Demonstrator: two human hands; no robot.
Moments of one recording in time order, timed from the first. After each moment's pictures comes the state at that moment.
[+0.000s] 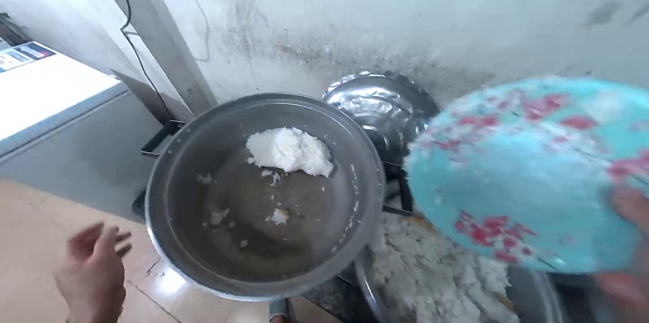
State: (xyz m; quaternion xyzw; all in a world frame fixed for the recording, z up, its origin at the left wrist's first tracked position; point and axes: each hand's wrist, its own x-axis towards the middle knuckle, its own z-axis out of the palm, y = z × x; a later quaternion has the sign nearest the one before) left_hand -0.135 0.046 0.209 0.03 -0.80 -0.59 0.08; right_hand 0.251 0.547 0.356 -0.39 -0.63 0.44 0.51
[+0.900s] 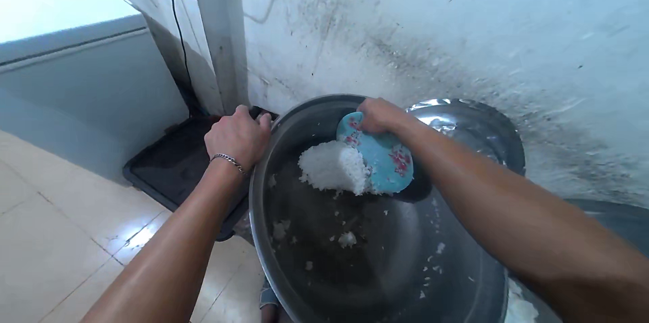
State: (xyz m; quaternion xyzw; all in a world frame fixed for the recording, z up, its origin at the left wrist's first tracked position) left_hand -0.322 0.175 0.292 -0.08 -0.97 -0.22 -0.13; right_hand -0.274 0.469 0.307 -0.19 -0.96 0.02 -0.21
